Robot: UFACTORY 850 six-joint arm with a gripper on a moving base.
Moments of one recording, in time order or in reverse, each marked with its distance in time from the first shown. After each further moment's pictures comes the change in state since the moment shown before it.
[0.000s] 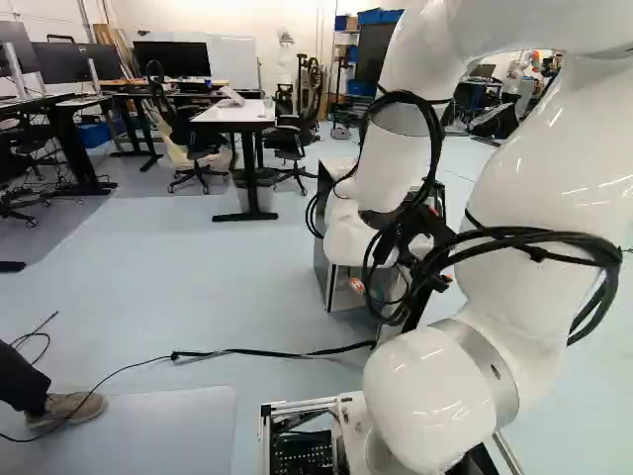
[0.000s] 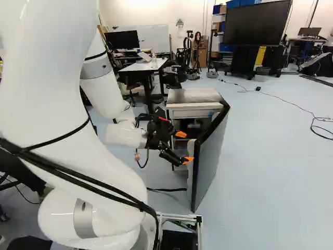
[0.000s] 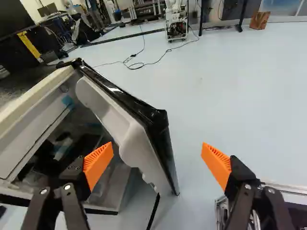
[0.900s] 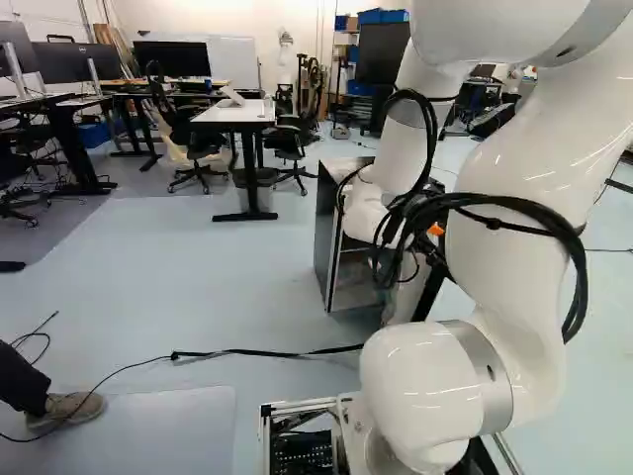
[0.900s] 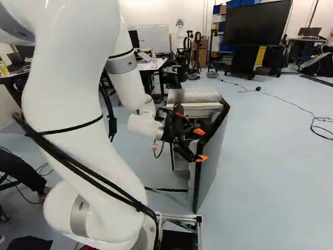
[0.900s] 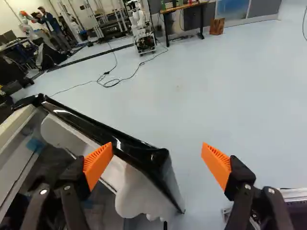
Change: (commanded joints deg) arm -14.0 -7.2 -9.3 0.0 1.3 0.0
